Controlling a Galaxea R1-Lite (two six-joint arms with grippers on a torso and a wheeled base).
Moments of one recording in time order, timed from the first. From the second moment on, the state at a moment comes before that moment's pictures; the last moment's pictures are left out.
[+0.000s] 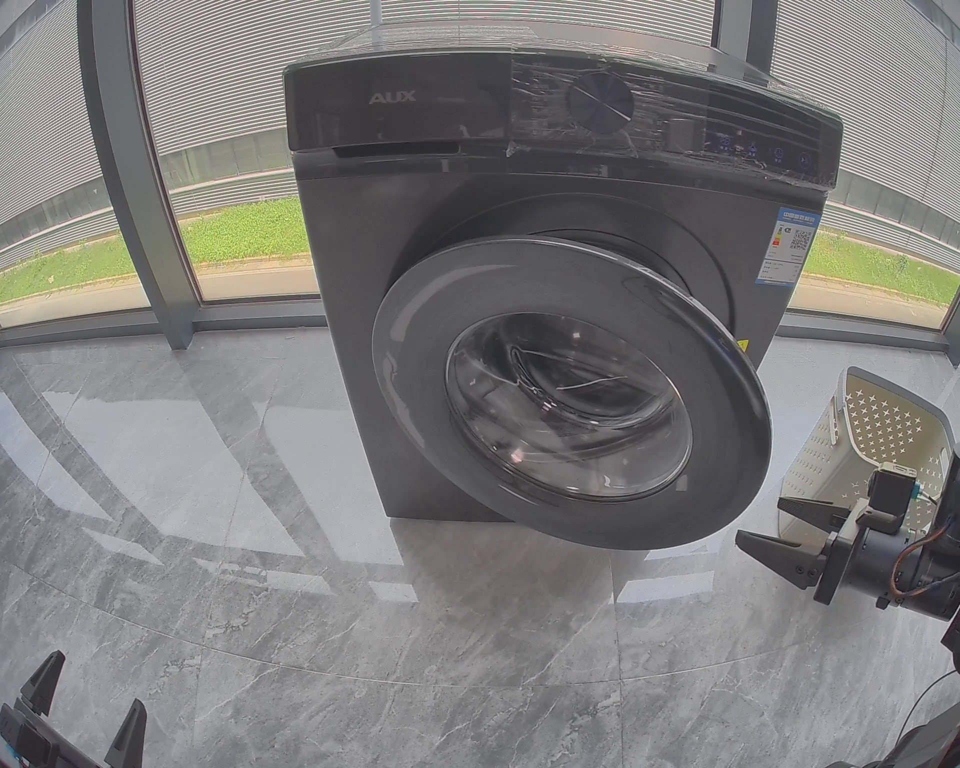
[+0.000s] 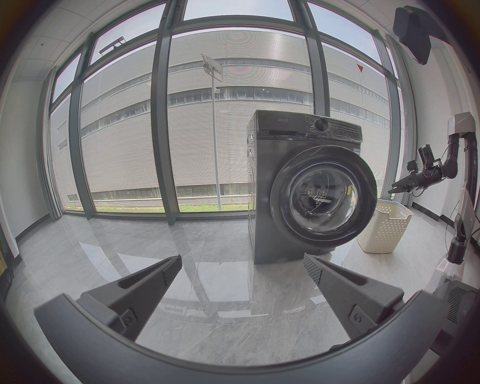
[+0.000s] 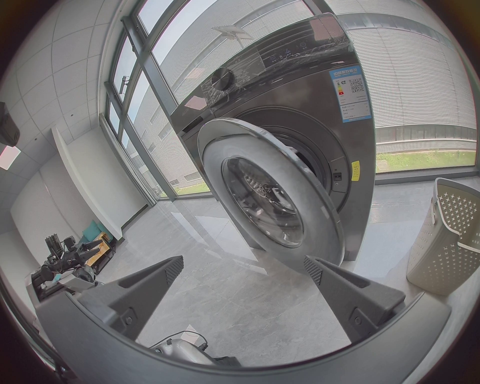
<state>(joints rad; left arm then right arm) 0.00 0.01 -0.02 0.04 -0.07 0.04 0.26 1.36 -0.20 -0.93 0.38 0.17</state>
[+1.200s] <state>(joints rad) 0.00 0.01 -0.02 0.04 -0.07 0.04 0.27 1.75 -0.20 -1.55 0.22 0.21</state>
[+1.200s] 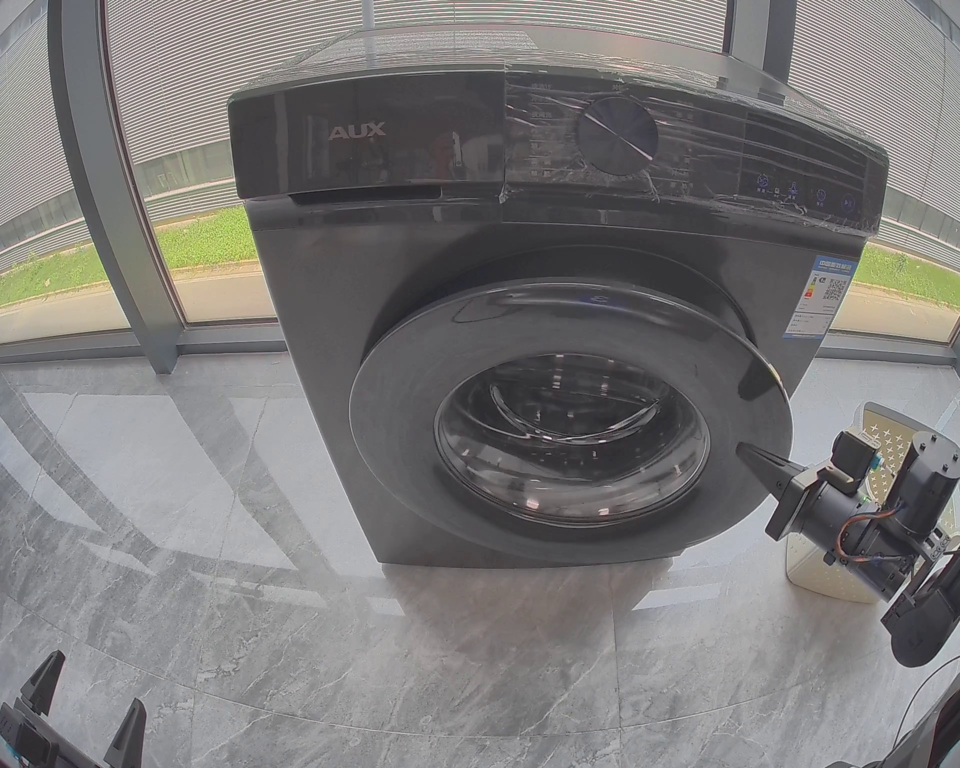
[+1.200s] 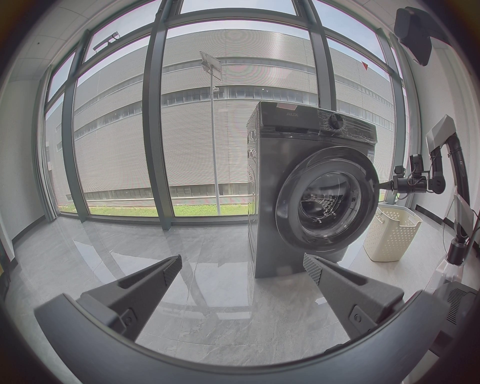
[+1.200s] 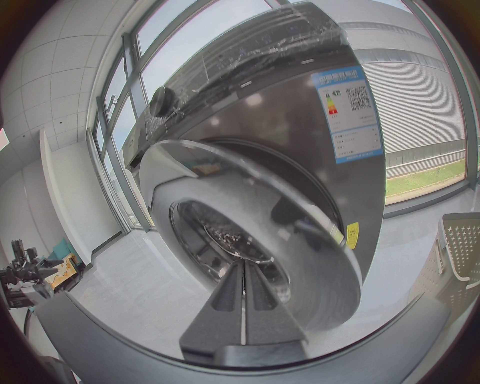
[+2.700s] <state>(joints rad) 0.00 0.02 -0.02 0.03 -0.06 0.04 0.42 1.71 -0.21 -1.55 0.15 0.22</state>
